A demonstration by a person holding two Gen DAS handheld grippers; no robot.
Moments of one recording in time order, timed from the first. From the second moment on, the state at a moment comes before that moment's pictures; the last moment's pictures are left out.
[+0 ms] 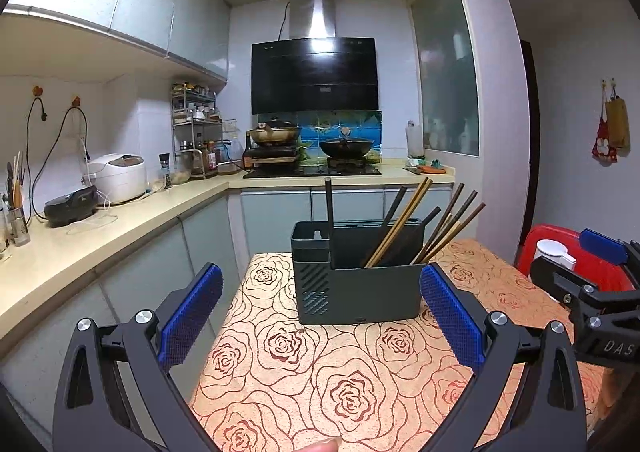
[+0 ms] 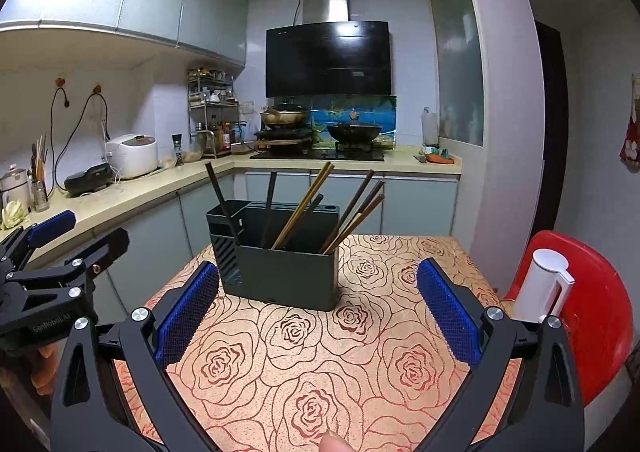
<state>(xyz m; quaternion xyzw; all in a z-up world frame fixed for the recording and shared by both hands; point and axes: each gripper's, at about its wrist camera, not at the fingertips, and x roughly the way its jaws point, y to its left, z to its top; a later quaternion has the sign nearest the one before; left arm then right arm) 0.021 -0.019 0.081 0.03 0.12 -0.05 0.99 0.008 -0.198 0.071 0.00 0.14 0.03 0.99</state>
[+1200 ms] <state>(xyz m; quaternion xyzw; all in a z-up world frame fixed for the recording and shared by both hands) 0.026 -0.016 0.076 0.03 0.13 -0.05 0.99 0.014 -0.212 0.065 0.02 0.15 0.02 0.99</state>
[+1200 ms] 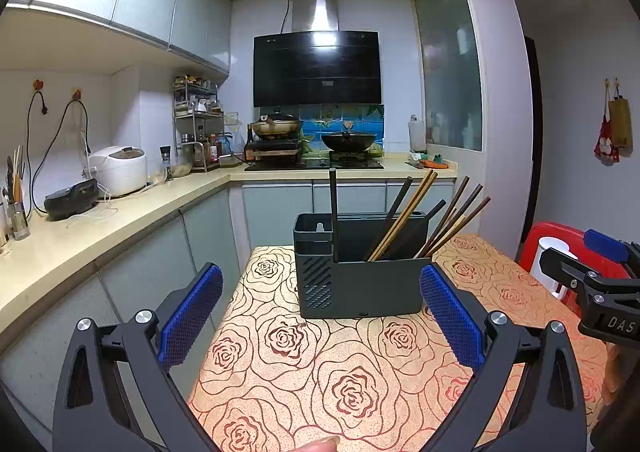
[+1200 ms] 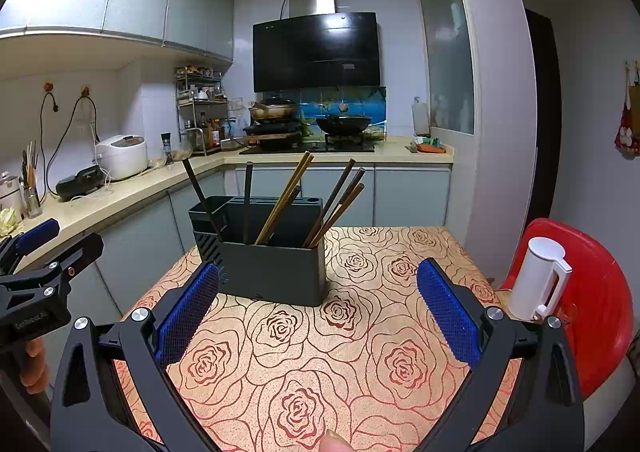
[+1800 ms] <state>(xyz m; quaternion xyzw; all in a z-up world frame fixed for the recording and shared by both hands) 0.027 -0.017 0.074 0.03 0.13 -0.05 0.99 0.015 -0.212 0.065 0.02 0.16 0.02 0.99</state>
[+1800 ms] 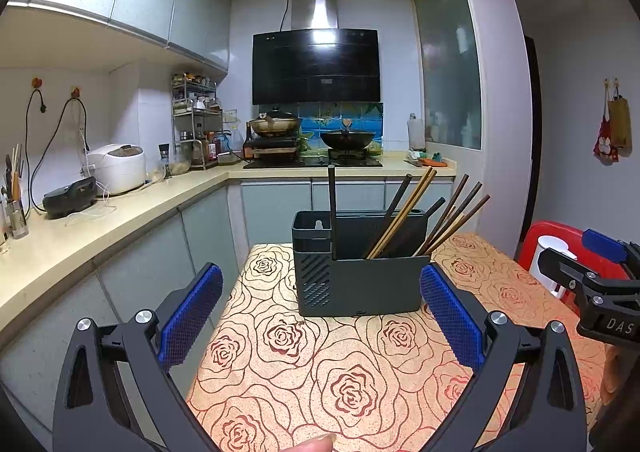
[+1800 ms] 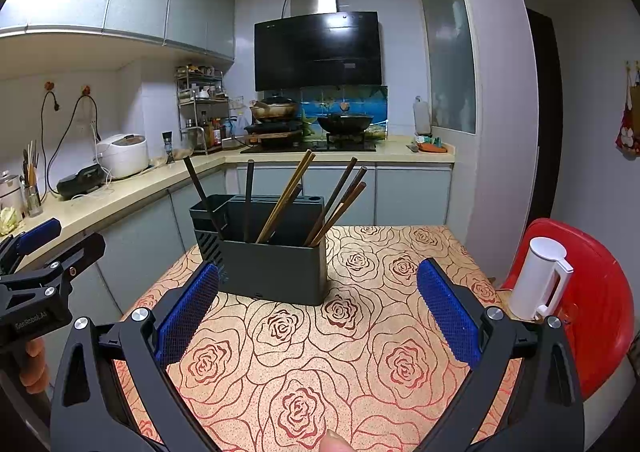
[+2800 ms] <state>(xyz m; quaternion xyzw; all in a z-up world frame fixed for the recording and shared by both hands) 0.025 -0.017 0.073 0.02 0.13 -0.05 0.99 0.016 -0.211 0.060 0.01 0.16 0.03 0.99</state>
